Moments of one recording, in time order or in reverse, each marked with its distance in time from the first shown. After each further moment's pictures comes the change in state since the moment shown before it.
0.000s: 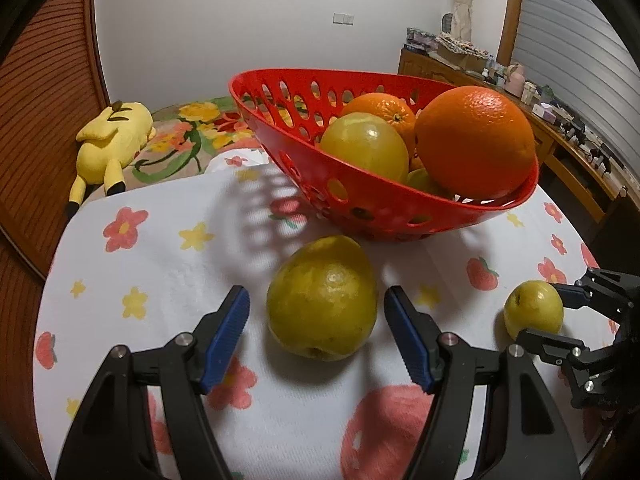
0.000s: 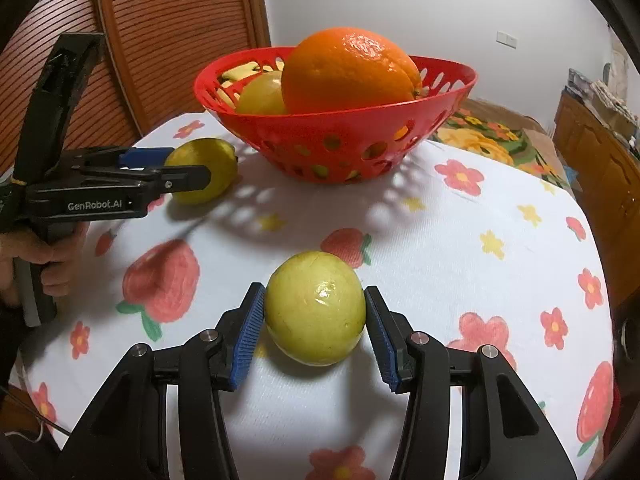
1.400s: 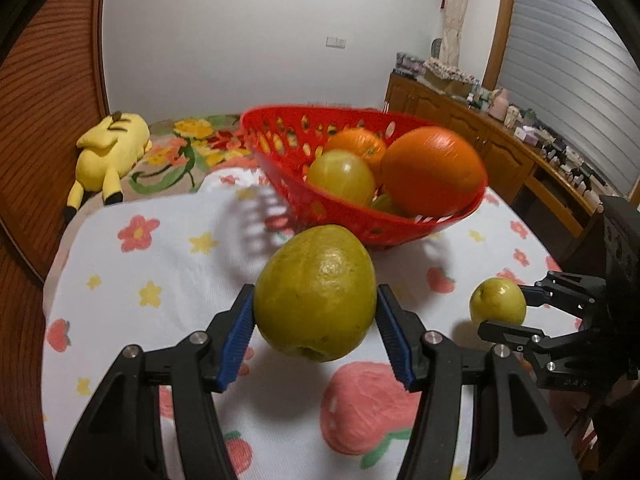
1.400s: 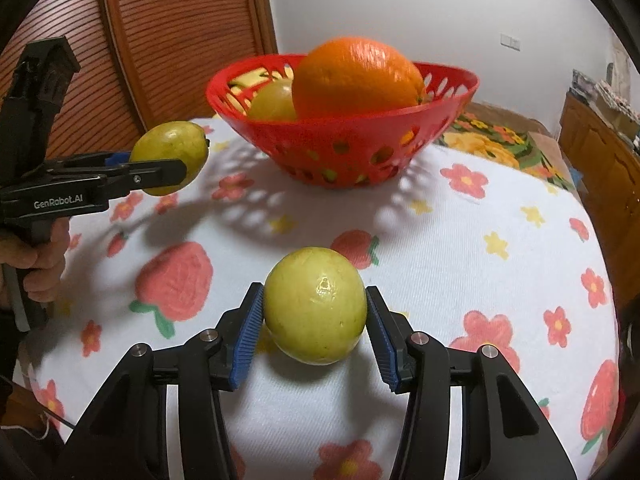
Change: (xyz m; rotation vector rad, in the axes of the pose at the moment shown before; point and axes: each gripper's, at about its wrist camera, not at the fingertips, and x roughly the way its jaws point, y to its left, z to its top) left arm -0.057 0.000 -0.008 -0.019 -0.096 -0.065; right arm -0.010 0.003 0.003 -0.007 -0.034 0.028
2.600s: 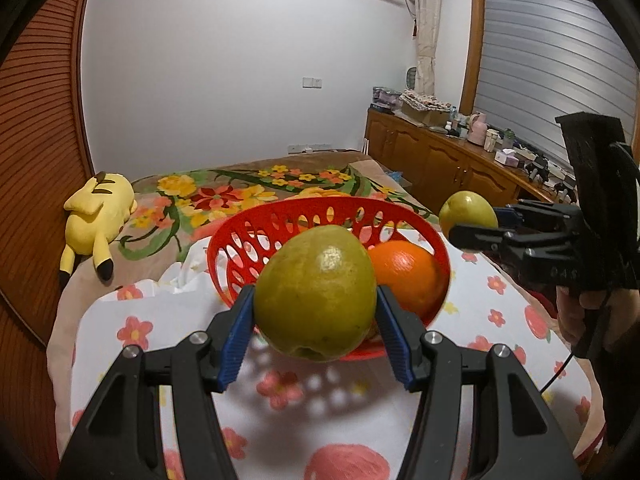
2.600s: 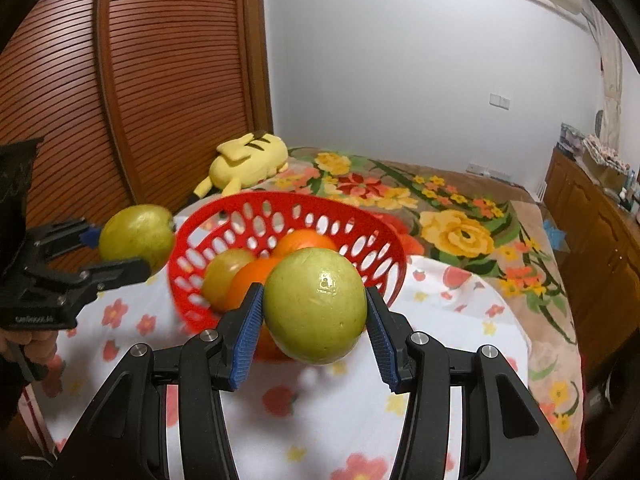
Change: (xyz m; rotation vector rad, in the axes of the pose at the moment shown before) left arm -0.013 -0.018 0.077 0.075 -0.126 -0.036; right arm -0.039 -0.055 0.124 -0.042 -0.165 -0.054
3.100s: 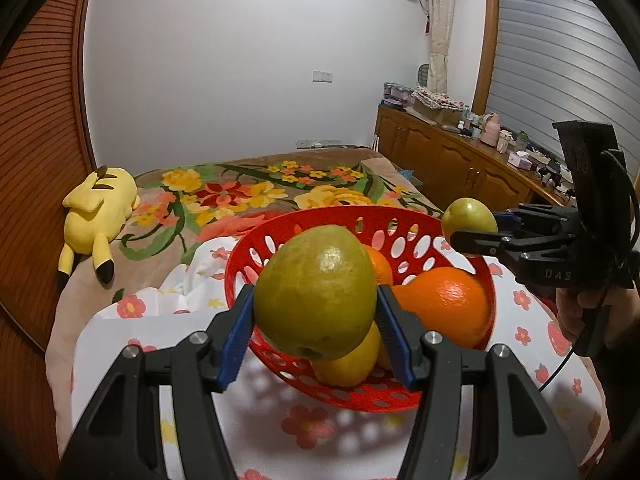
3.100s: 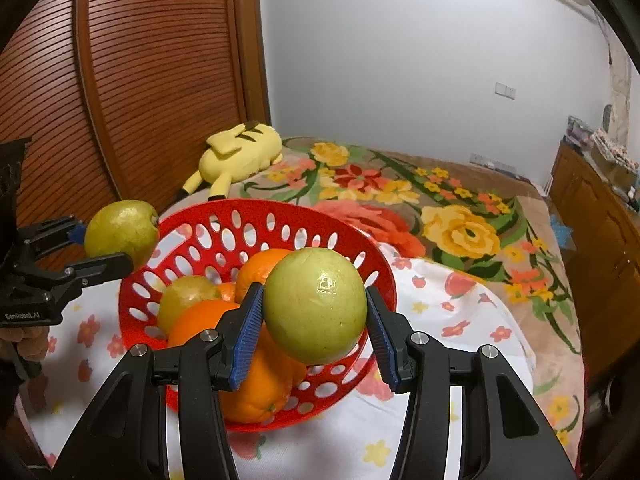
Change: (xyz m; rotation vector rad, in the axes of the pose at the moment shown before) left arm 0.041 0.026 0.021 -0.024 0.023 0.021; right arm 0.052 -0.023 0.023 -0.003 0.056 0.010
